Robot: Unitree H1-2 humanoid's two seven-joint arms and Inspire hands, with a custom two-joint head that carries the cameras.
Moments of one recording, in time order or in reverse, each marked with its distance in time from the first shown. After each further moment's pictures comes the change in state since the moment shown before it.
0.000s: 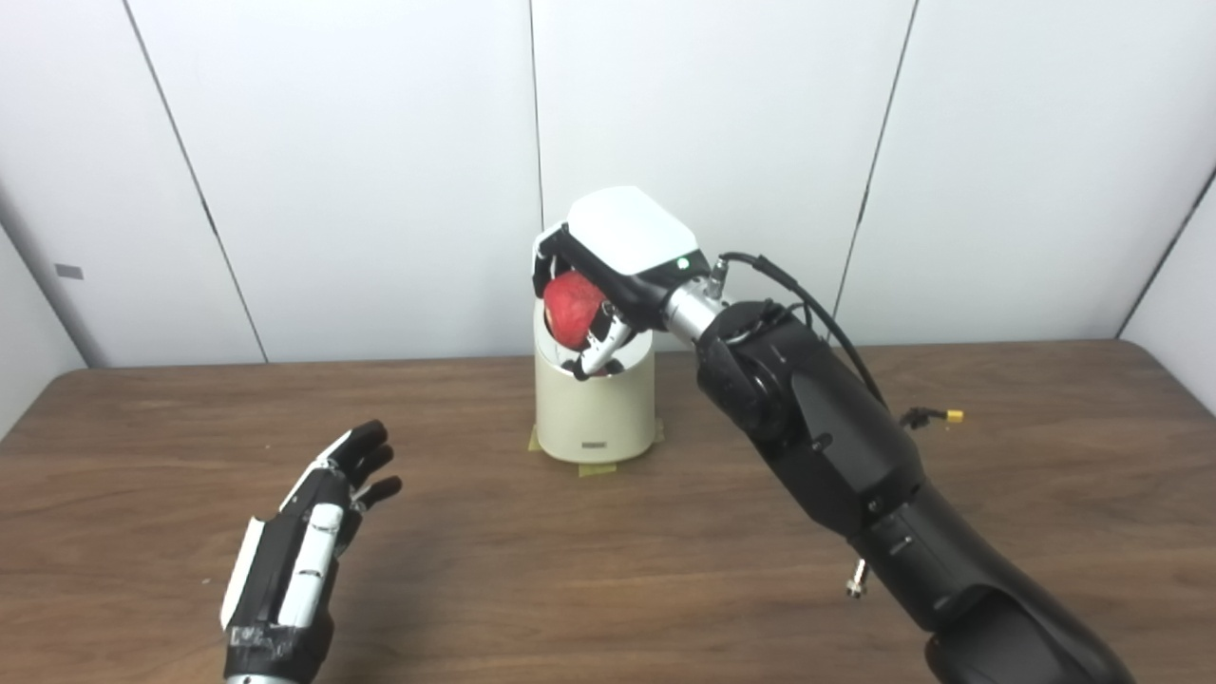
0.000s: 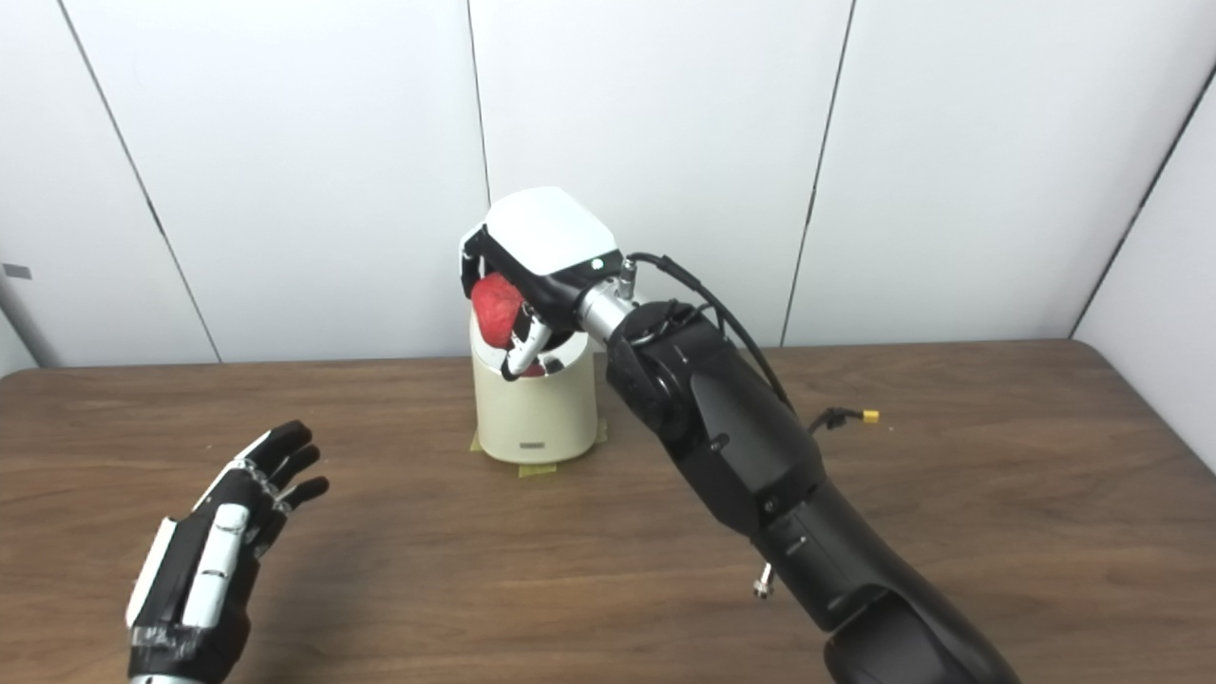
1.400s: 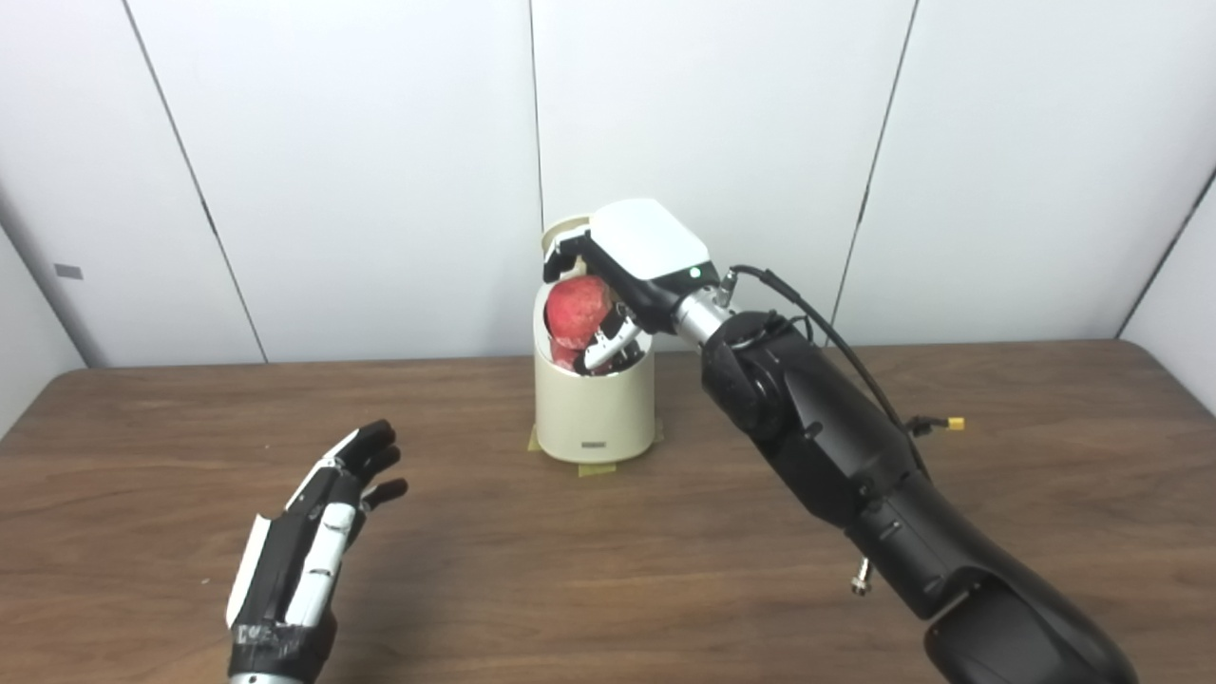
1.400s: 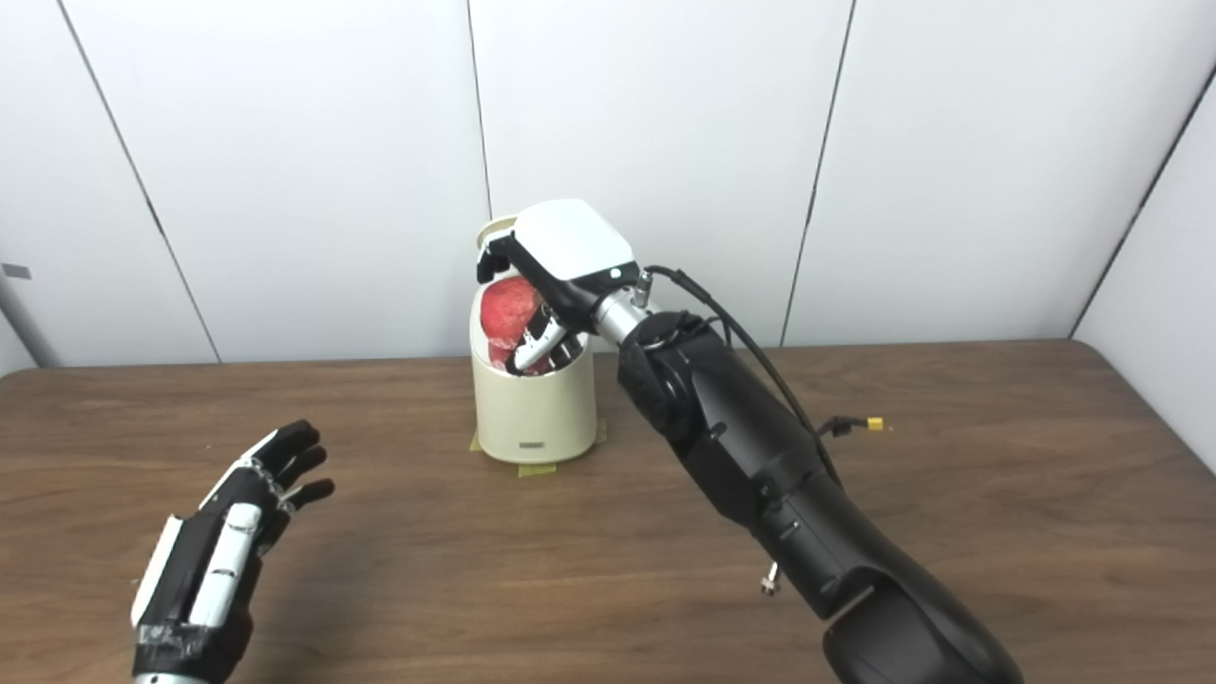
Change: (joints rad) left arm 0.002 -0.005 -0.005 -0.023 0.040 0.011 0.002; right arm -0.022 -0.005 0.009 0.151 0.075 -0.008 -0.112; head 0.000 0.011
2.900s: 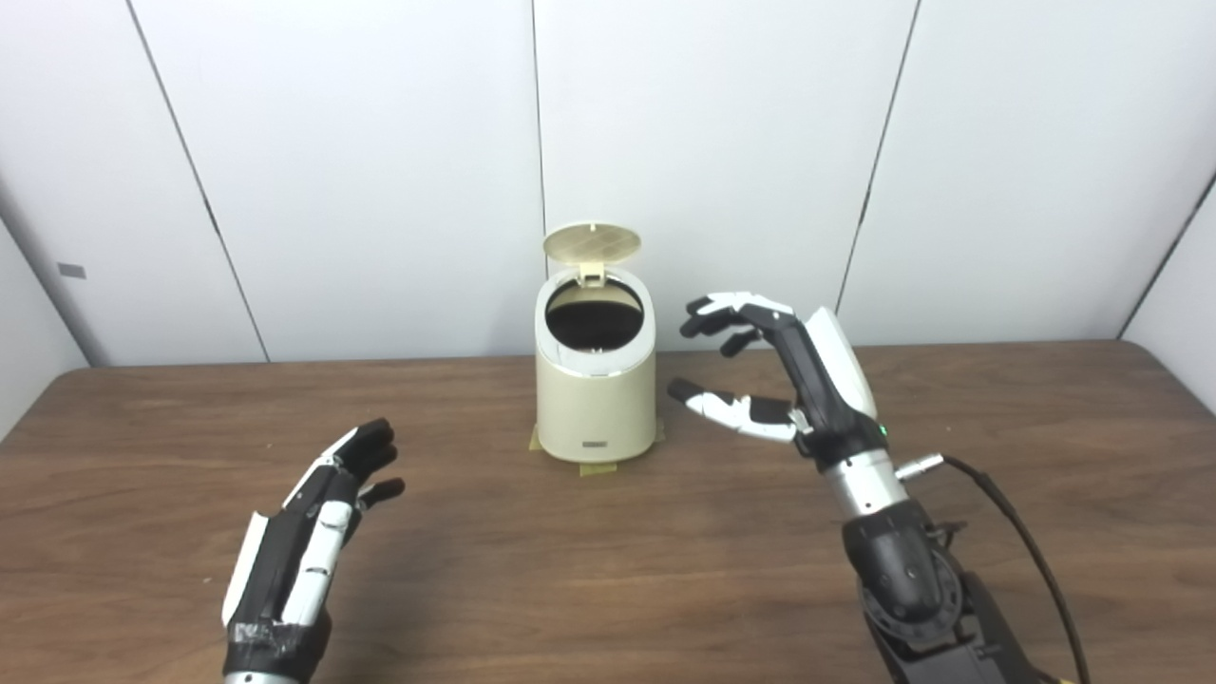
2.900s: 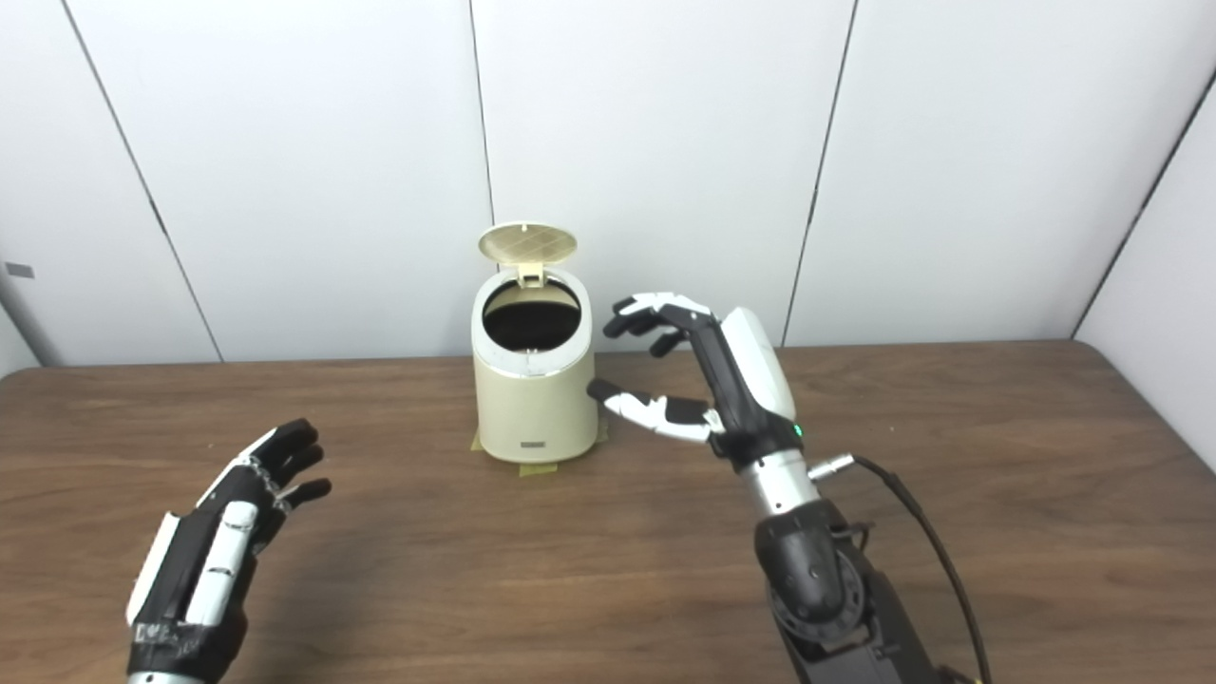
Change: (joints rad) left arm 0.001 0.007 0.009 -0.002 0.023 0.001 -0.005; right arm 0.589 0.003 -0.308 -0.469 0.541 -0.092 -0.136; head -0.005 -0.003
